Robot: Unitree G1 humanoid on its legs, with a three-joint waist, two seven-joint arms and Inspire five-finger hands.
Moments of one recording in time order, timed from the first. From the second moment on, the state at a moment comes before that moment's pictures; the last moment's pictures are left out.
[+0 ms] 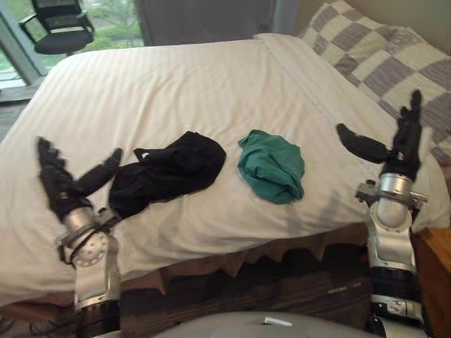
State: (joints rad) left arm 0.07 0.17 0.30 -0.02 -0.18 -0.16 0.39; right arm -0.16 -0.30 -0.23 0.00 -0.03 -0.11 -0.27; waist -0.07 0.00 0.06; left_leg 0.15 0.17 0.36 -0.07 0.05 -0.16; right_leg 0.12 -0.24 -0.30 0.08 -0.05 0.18
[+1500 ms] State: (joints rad) left arm -0.19 0.28 0.20 0.37 0.27 -0.25 0.40; right arm -0.58 -0.45 0.19 0.10 -0.12 -0.10 -0.21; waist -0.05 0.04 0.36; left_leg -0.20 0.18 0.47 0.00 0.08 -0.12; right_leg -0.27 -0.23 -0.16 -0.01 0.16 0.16
